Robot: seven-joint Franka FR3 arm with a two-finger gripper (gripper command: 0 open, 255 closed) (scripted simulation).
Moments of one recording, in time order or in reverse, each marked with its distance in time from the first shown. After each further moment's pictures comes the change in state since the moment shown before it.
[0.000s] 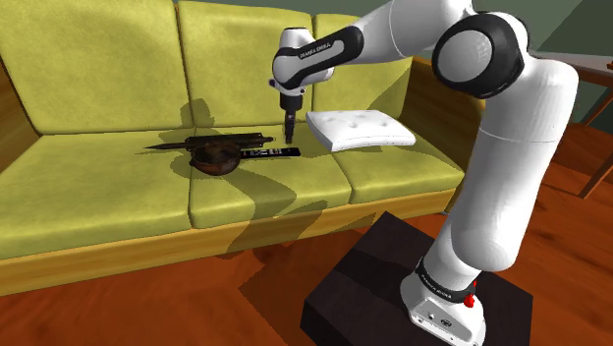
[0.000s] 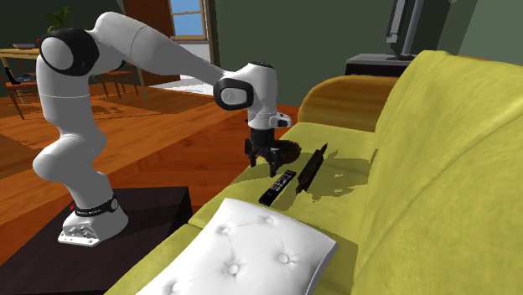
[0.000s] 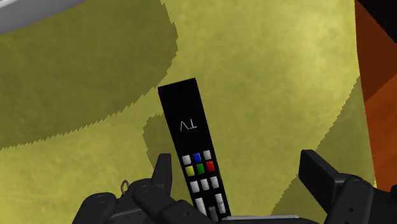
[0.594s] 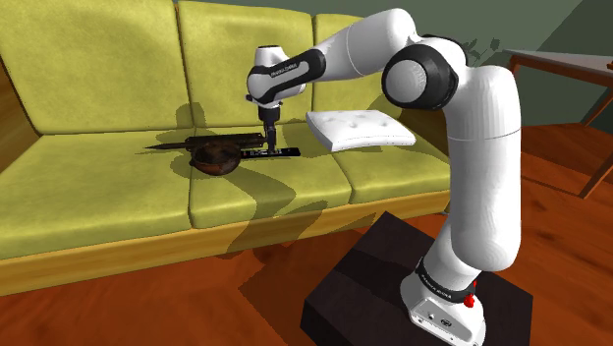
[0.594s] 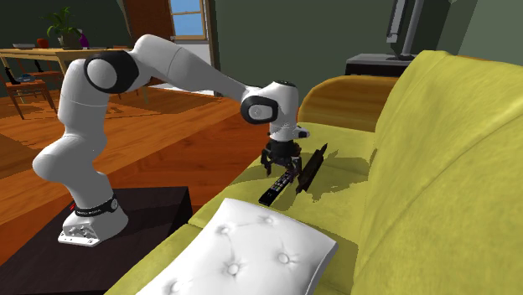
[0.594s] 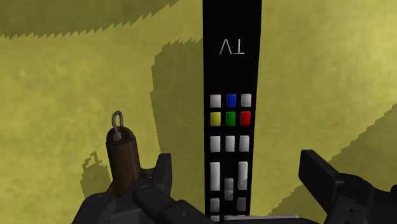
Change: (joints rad) arm -0.008 0.265 0.055 0.249 0.026 -0.005 -0.189
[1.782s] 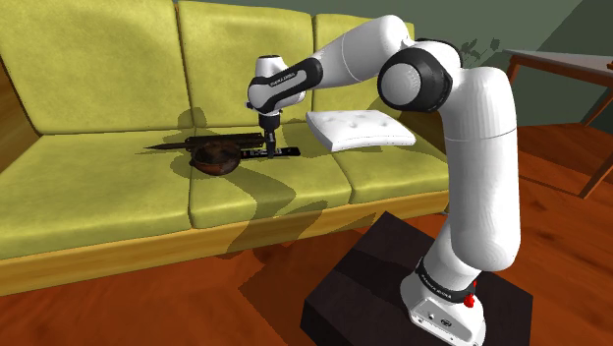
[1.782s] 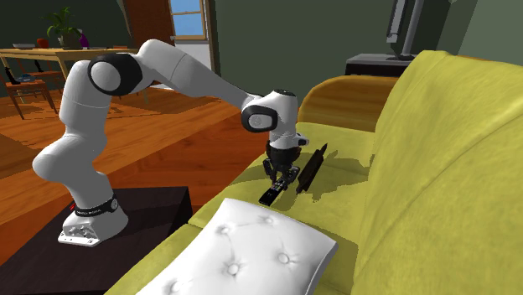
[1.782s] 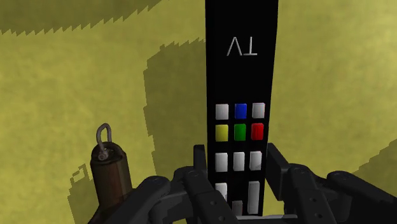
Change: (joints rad) arm -0.003 0.028 0.002 -0.031 0.004 0.064 -0.008
